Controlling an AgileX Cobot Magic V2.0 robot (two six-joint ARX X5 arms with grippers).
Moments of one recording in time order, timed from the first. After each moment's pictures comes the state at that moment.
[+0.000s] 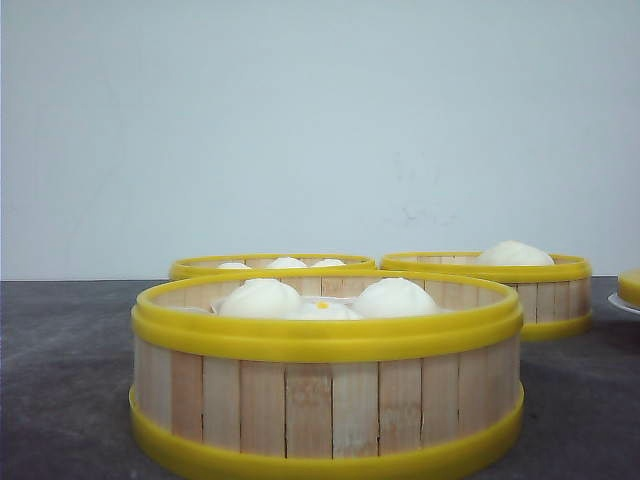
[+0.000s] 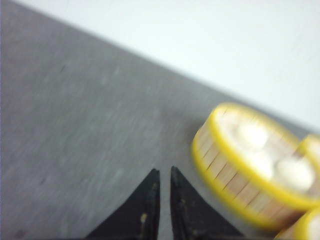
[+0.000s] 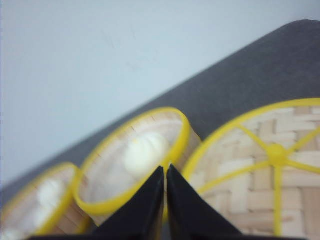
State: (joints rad) left arm -0.08 0.01 0.05 -0.08 0.02 -0.45; right arm -0.05 0.00 0.02 -0.01 -0.11 0.62
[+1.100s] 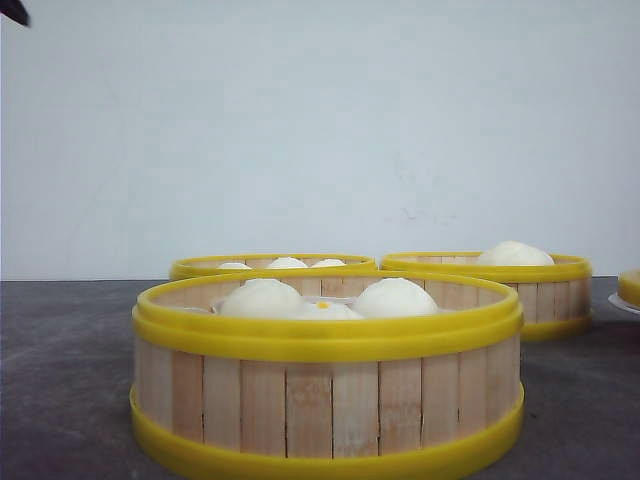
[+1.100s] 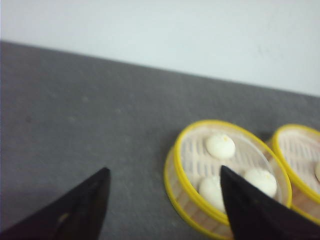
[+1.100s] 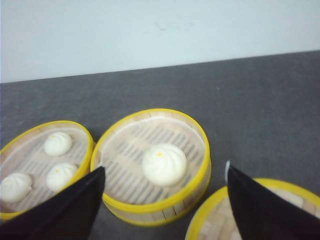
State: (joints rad) left arm -0.09 0.80 0.81 -0.34 0.16 -0.22; right arm 0.02 0.72 0.90 -0.50 -0.19 0.19
